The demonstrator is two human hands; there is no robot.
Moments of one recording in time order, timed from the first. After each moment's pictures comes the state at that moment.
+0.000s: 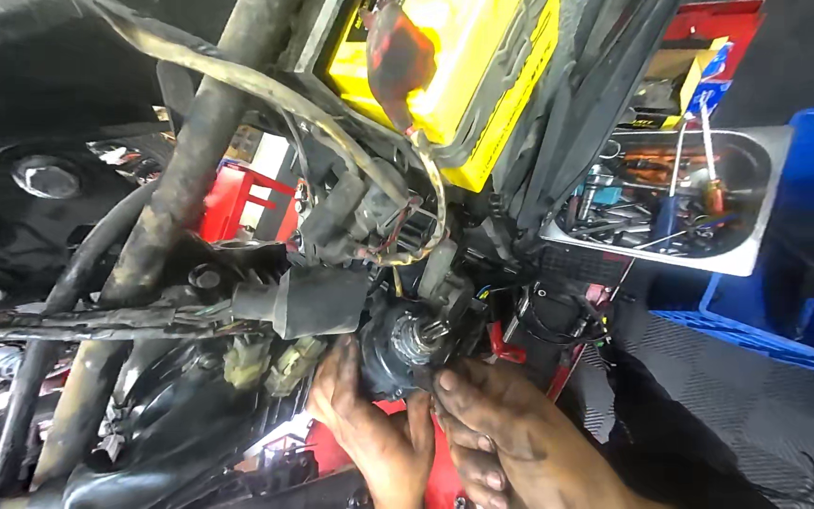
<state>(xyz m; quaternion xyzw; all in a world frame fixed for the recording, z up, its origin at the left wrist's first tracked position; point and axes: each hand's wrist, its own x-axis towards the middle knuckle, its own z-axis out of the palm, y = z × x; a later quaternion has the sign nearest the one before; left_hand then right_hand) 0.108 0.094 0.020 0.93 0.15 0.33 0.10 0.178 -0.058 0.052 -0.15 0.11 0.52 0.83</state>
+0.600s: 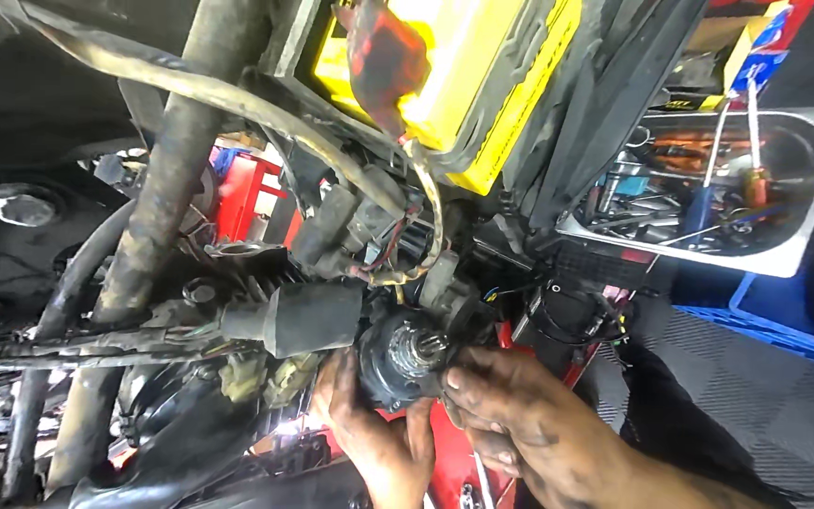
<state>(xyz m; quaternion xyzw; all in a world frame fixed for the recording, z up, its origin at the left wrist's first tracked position) 0.107 0.094 0.021 0.92 0.15 0.33 0.13 0.203 -0.062 0.024 -0.18 0.02 0.54 0.82</state>
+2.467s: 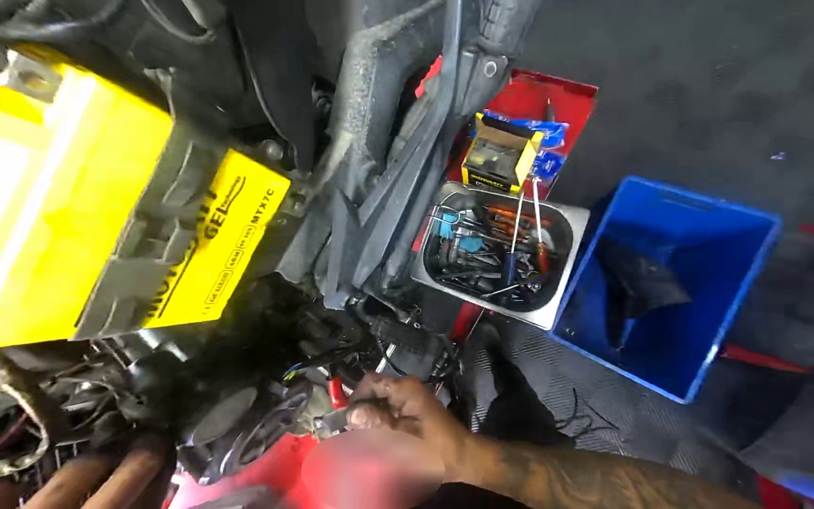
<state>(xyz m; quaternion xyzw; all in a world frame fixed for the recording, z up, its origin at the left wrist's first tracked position) 0.236 0.016 0.194 0.88 -0.12 -0.39 -0.23 0.287 -0.172 -0.073 -0.35 -0.21 0.40 0.82</state>
